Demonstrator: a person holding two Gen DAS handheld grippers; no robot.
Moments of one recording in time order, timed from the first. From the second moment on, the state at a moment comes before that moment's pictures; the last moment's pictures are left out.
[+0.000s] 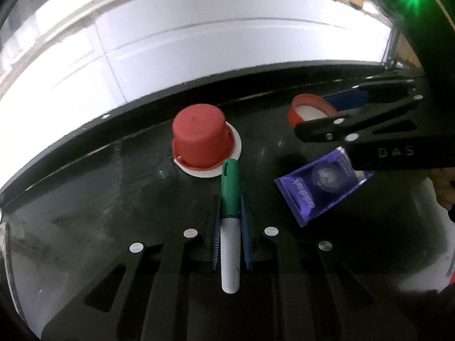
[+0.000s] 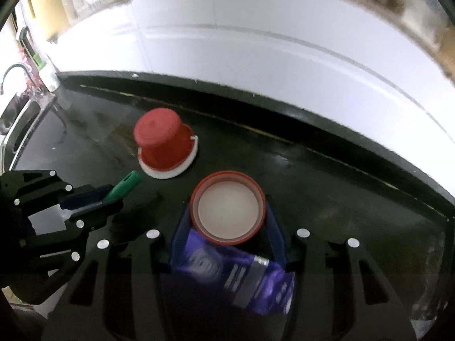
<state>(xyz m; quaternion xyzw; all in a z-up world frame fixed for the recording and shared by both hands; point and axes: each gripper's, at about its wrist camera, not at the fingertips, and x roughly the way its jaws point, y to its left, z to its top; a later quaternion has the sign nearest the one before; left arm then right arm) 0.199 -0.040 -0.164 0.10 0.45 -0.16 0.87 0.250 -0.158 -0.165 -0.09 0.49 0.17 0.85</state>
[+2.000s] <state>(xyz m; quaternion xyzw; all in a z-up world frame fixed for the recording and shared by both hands) -0.261 0.314 -0.159 -0.21 0.44 0.35 0.80 -0.132 0.305 -0.120 -0.29 0.41 0.64 0.58</state>
